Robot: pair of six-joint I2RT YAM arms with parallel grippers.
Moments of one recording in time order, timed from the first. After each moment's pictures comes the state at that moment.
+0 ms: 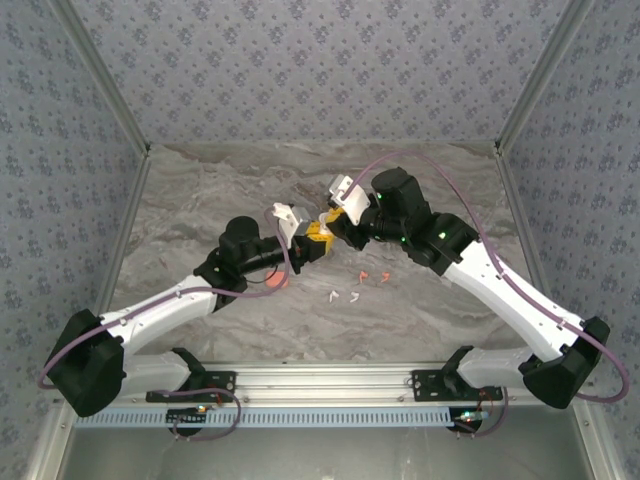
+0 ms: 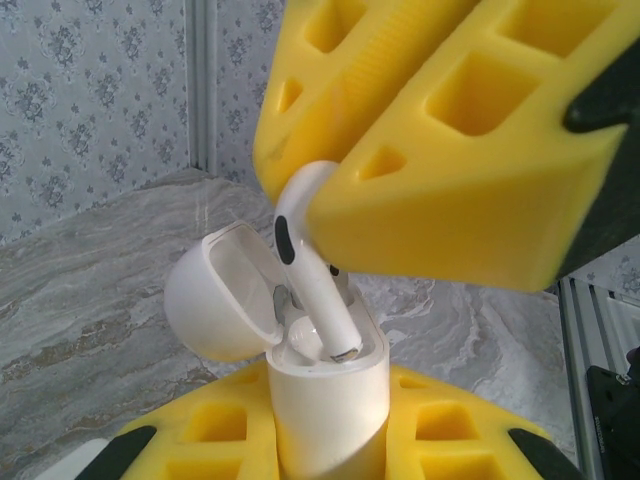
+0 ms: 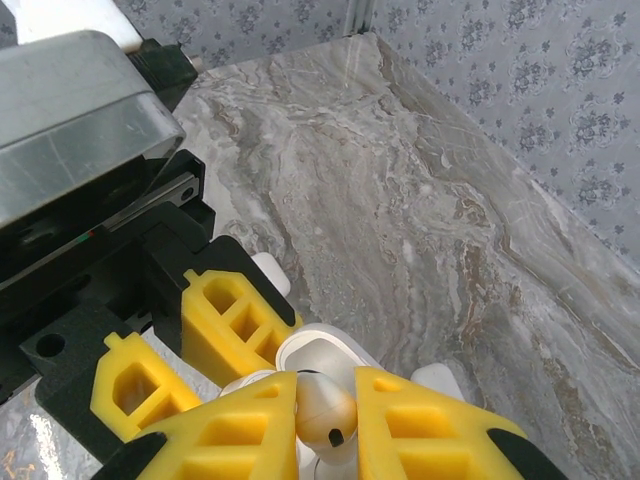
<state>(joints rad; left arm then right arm) -0.74 1.21 0.69 0.44 0.45 -0.12 0.76 1.25 1.32 -0.58 -0.17 -0.26</state>
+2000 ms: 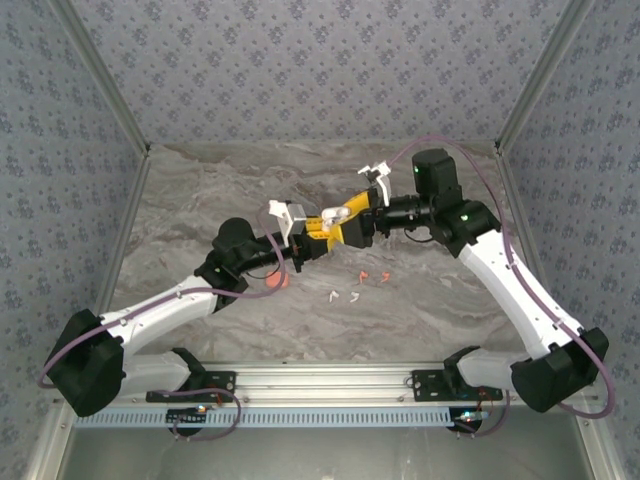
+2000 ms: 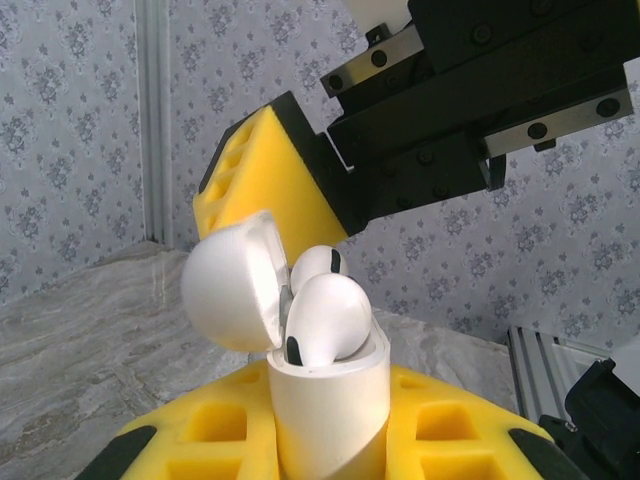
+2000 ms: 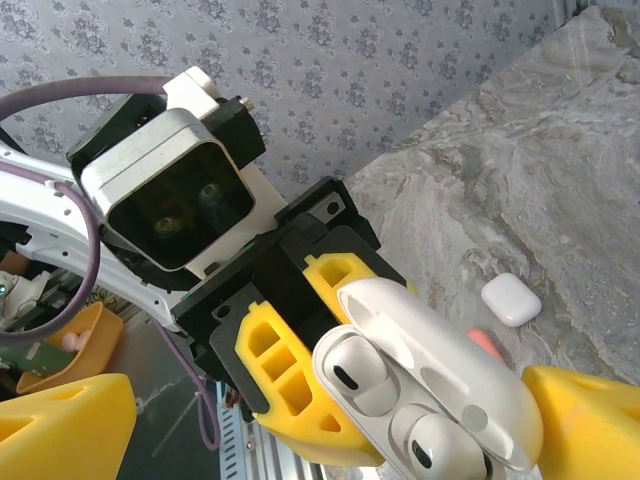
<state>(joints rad) -0.75 1.21 0.69 0.61 0.53 -0.19 0.46 1.23 1.29 -0.56 -0.93 0.11</state>
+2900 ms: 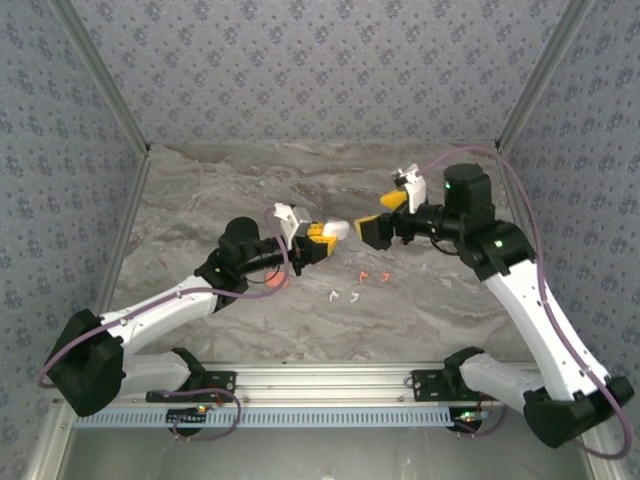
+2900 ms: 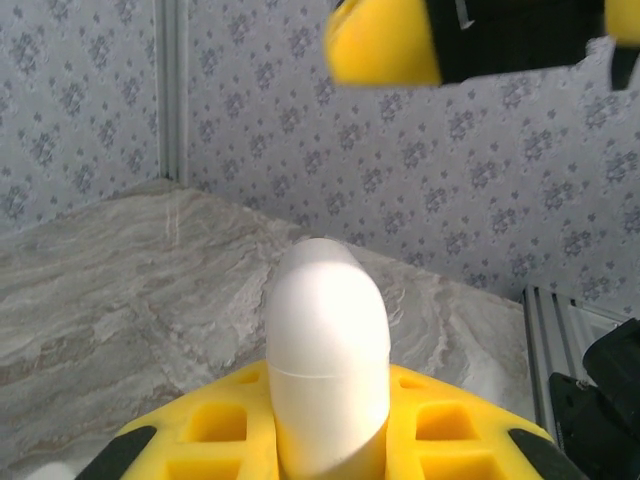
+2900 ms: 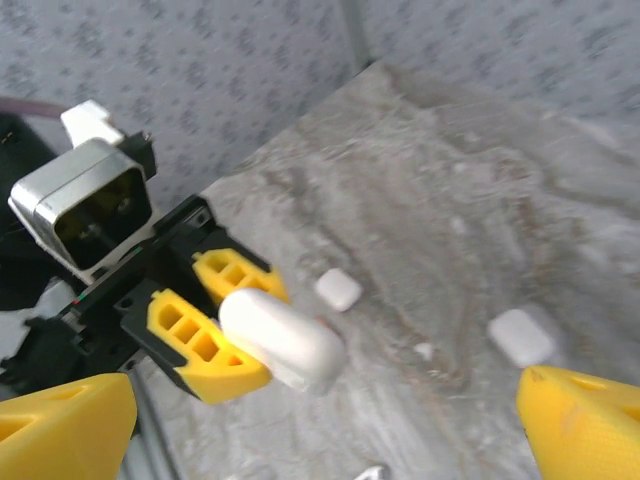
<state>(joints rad) -0.75 1.21 0.69 0.46 0.48 -0.16 0.39 1.02 1.23 -0.64 -0.55 0.03</state>
